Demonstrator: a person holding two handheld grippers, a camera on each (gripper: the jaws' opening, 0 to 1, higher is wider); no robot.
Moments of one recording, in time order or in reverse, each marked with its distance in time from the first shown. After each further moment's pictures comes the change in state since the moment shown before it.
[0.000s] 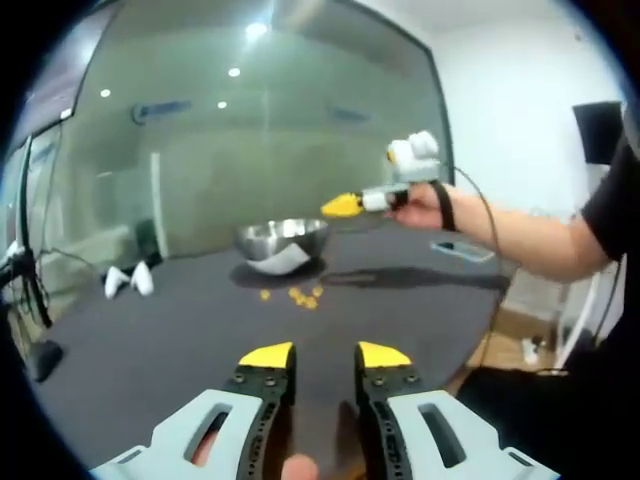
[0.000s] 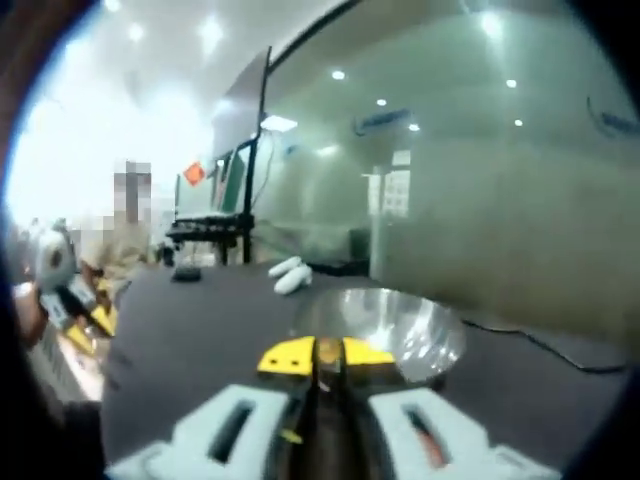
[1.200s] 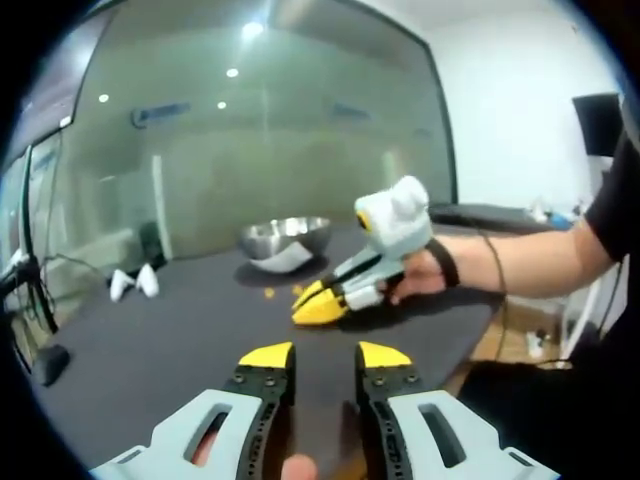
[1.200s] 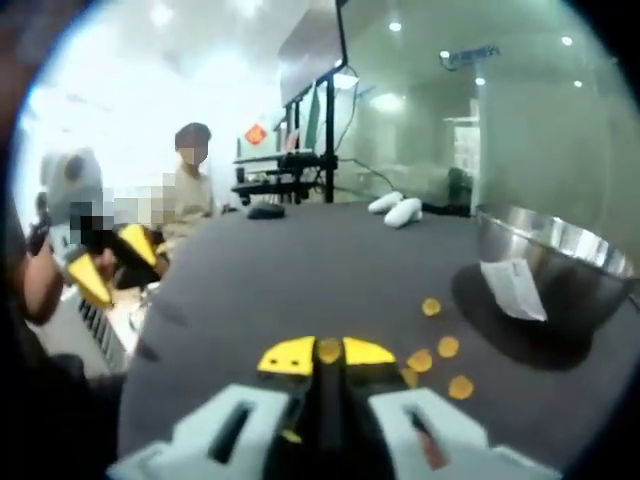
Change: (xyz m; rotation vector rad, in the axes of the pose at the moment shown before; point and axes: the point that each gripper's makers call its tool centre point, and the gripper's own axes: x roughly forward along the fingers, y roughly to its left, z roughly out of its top) left arm -0.005 0.001 -0.001 0.025 0.015 0.018; right arm 0.032 0.159 -0.103 -0.050 0.187 0.320
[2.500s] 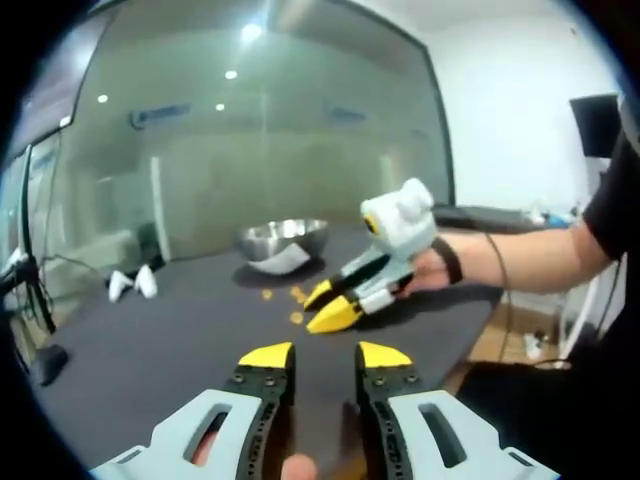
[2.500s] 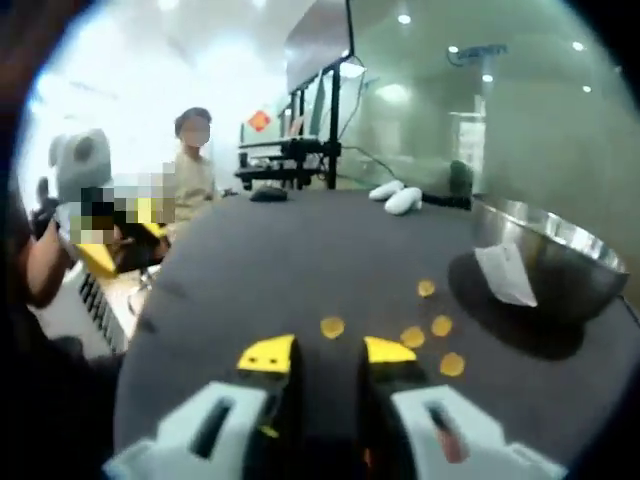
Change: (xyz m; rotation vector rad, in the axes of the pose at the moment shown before) left arm -0.001 0.002 0.000 -0.001 -0.010 -0.010; right arm -0.005 -0.001 -0.016 -0.031 0.055 0.005
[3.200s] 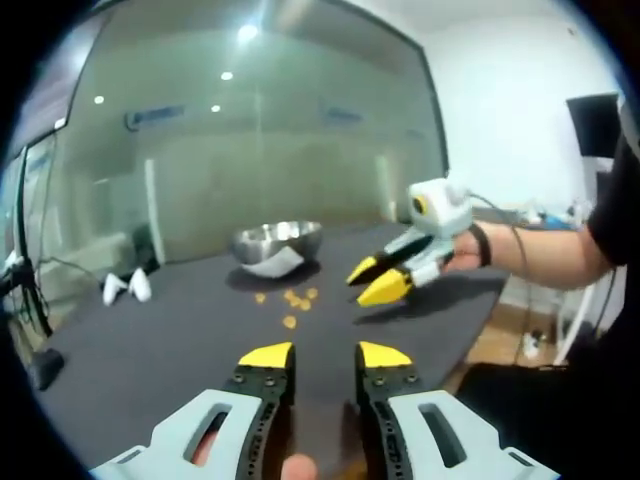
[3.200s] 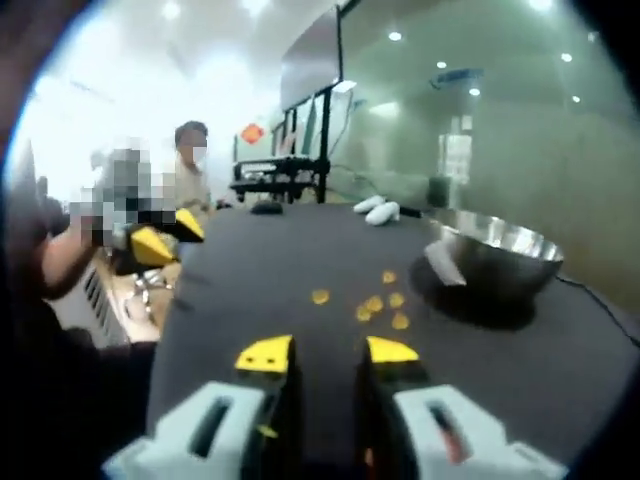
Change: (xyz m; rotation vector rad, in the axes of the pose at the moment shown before) left arm 0.006 -0.007 0.003 0.006 -0.005 -0.021; right arm -0.067 -0.010 -0.006 -0.021 -0.038 -0.041
